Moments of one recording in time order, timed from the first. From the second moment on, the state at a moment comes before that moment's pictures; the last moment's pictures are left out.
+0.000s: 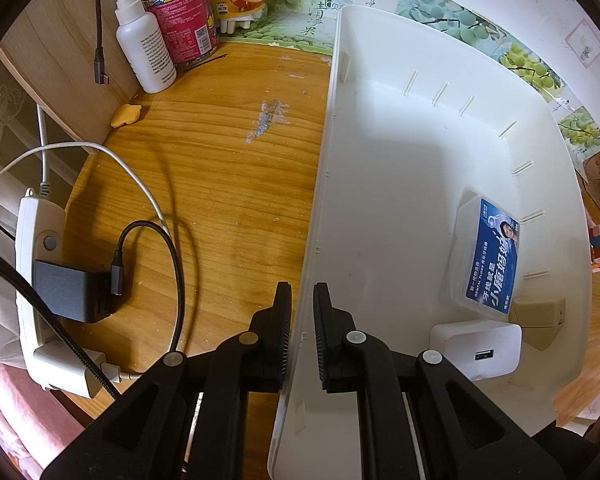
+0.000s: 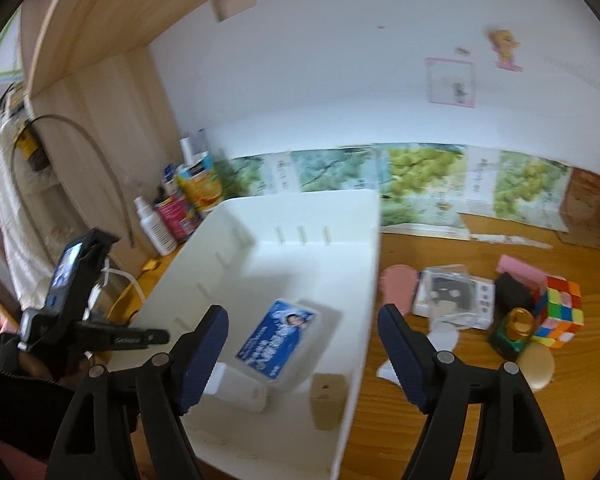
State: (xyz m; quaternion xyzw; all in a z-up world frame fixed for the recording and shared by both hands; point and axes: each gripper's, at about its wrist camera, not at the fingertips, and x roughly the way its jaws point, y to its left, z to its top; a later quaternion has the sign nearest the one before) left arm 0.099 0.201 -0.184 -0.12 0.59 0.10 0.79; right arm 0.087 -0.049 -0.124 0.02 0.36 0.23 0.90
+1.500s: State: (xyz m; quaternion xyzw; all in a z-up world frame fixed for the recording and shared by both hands) left arm 0.101 0.203 -0.187 -0.12 0.60 0.10 0.78; right arm 0.167 -0.140 -0.198 0.17 0.41 0.06 0.89
